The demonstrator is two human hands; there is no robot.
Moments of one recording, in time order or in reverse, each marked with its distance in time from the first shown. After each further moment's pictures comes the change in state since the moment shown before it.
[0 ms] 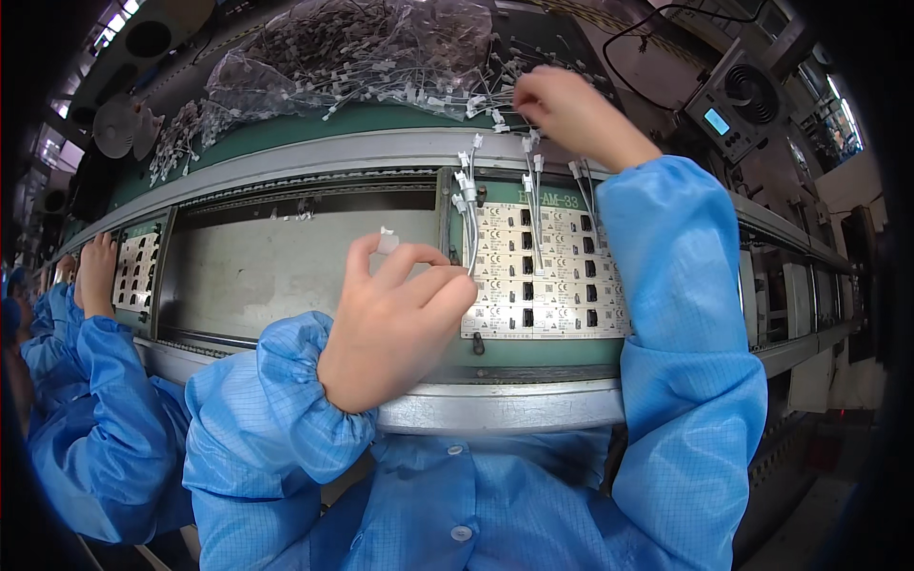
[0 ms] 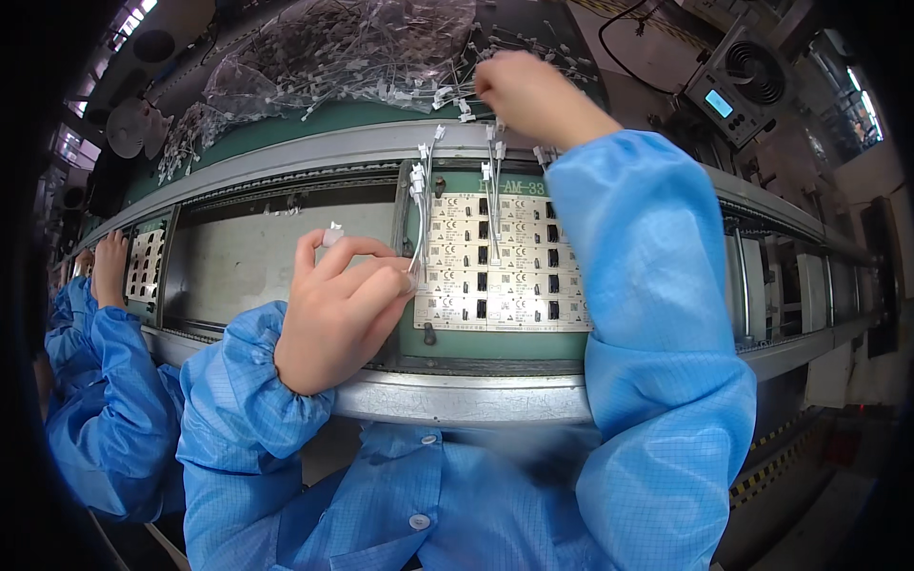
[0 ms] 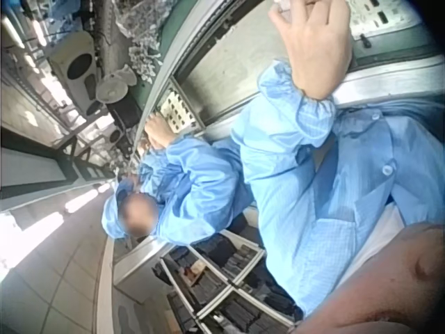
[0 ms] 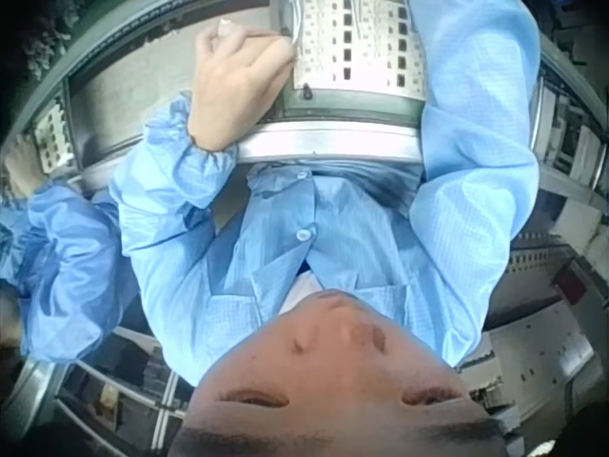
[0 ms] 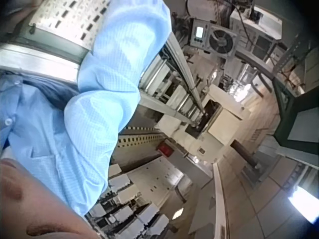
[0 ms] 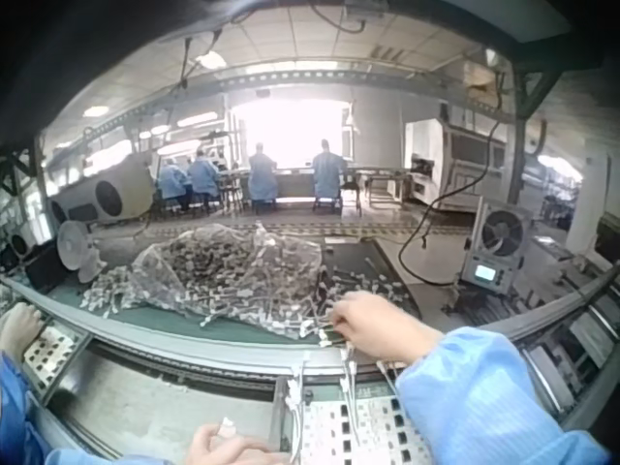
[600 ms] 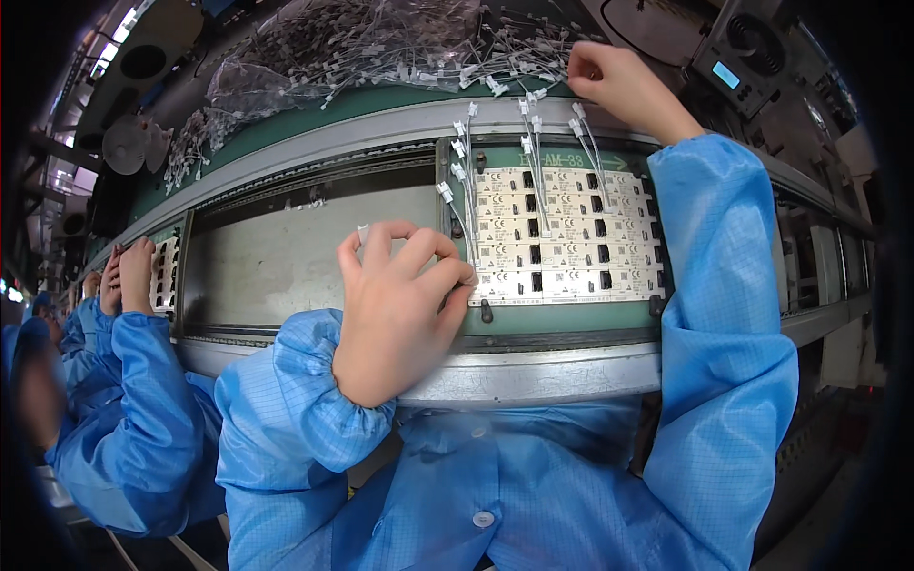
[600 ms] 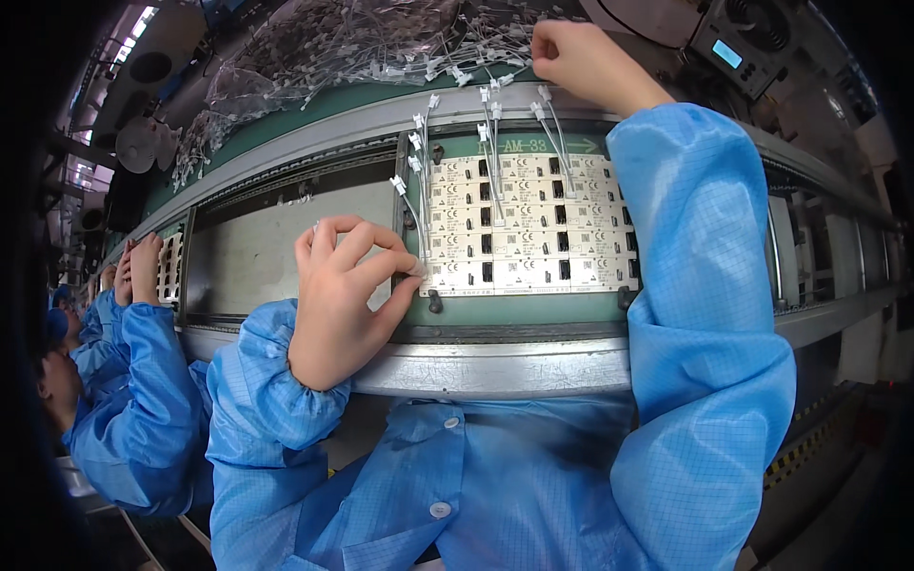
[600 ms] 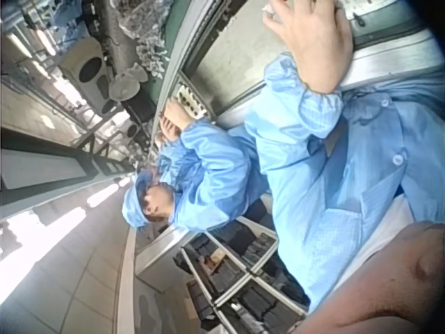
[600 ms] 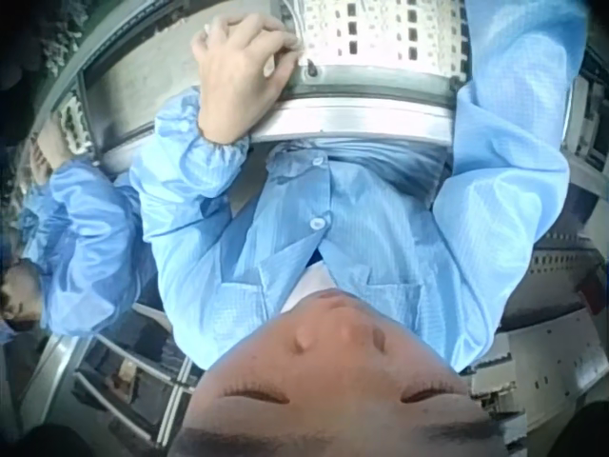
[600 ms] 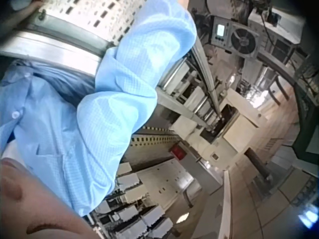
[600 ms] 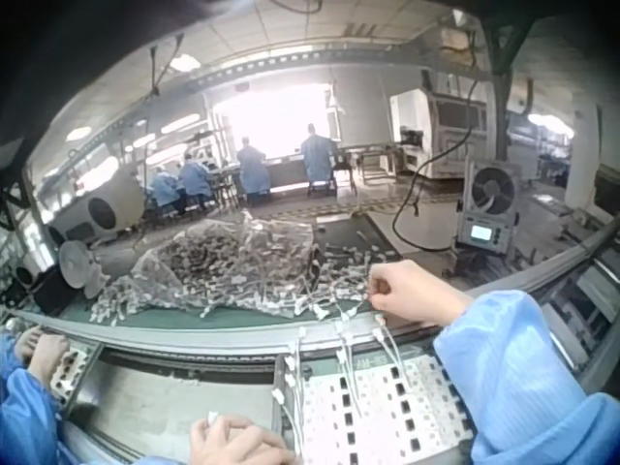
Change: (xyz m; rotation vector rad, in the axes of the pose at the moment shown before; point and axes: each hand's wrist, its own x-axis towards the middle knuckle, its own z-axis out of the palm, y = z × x) left_hand -0.009 0.015 -0.002 -0.048 -0.090 -0.195; right_hand -0.045 0.023 -0.023 0.173 0.026 0.252
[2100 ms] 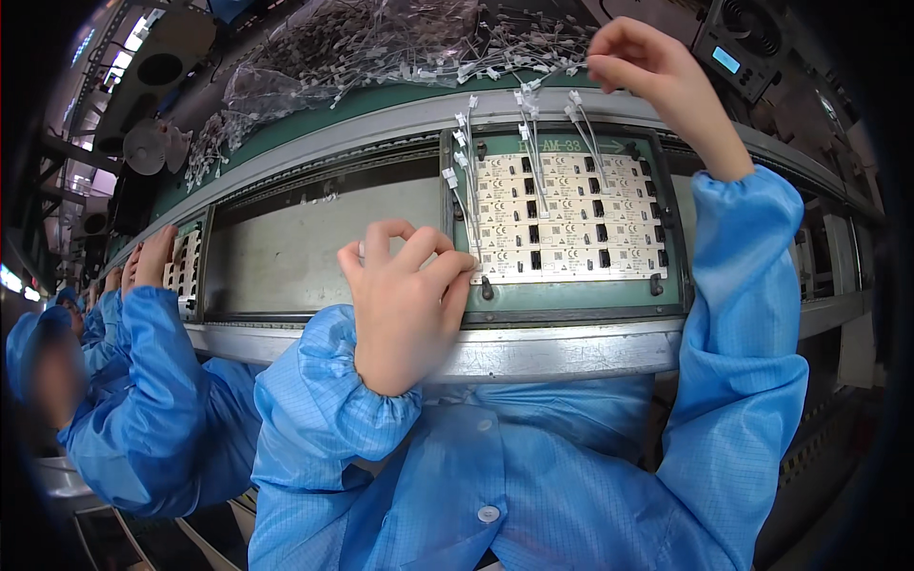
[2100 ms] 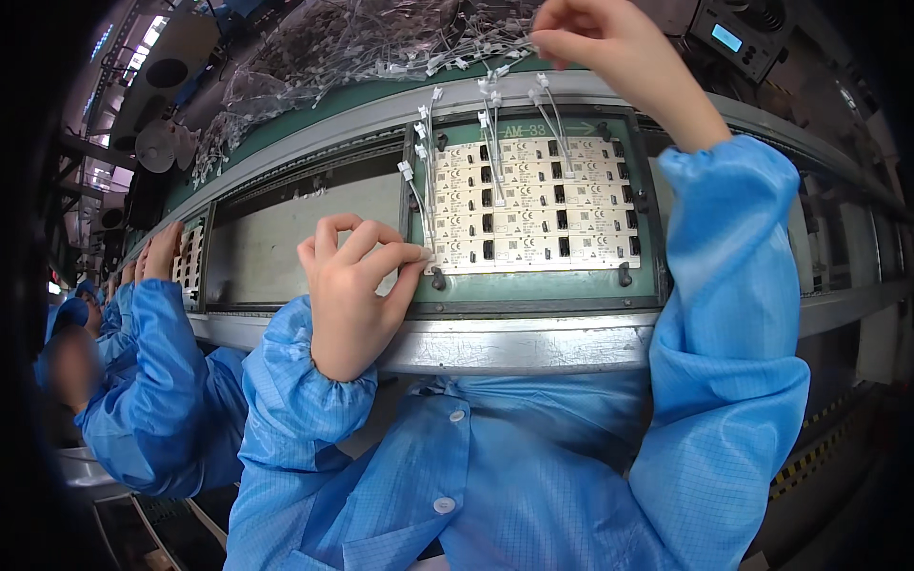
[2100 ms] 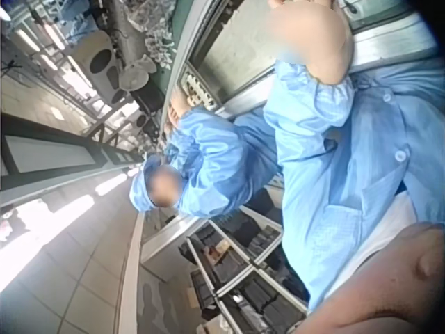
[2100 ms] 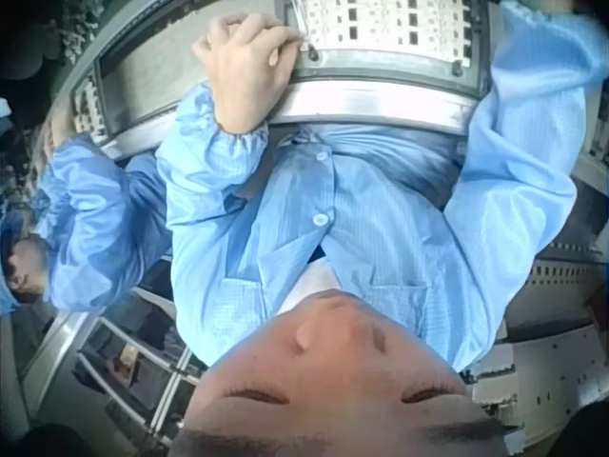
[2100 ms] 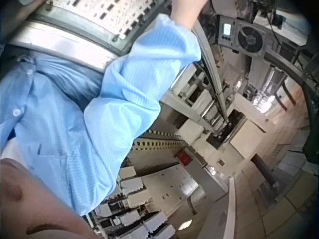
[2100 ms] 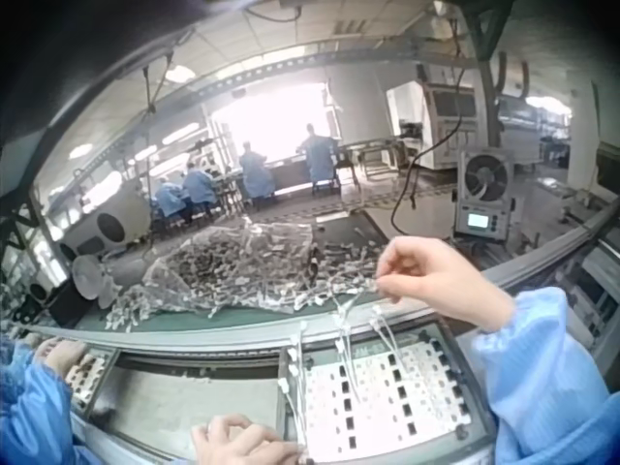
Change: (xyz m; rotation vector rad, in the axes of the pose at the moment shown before) left_hand -0.013 0.020 0.006 0.161 0.097 -0.037; right_hand -0.049 -0.025 -0.041 0.559 0.032 -0.114
